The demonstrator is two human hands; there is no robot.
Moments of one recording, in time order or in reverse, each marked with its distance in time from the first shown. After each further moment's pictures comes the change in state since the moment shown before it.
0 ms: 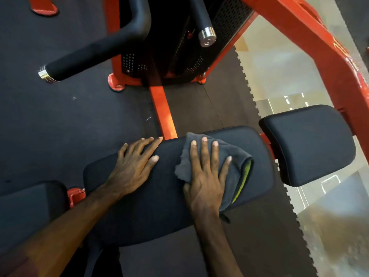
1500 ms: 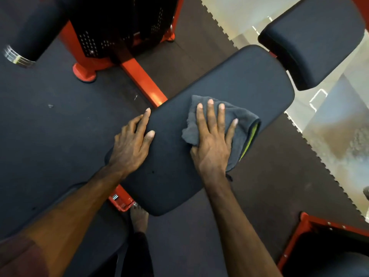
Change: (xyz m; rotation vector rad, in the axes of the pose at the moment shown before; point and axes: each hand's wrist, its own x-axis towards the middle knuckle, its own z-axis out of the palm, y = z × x) left_hand -0.018 -0.076 -0.011 -0.046 -0.102 0.135; right_hand -0.053 -0.082 0.031 0.015 0.028 0.383
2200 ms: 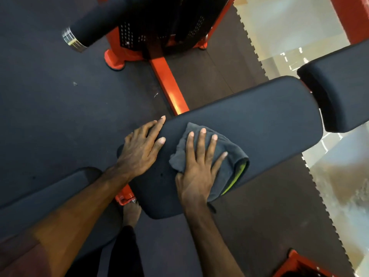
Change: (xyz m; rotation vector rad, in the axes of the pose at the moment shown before) left_hand -0.018 -0.018 0.003 -0.023 0.030 -0.069; right_hand -0.038 -0.061 0.008 0.056 -0.150 -0.149
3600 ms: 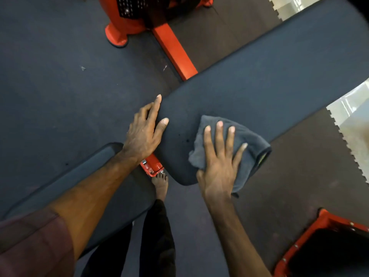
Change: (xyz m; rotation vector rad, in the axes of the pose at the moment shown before) left_hand -0.044 -0.054 0.005 -0.025 0.047 -0.002; right_hand -0.090 -0.014 0.022 -0.064 -0.072 0.072
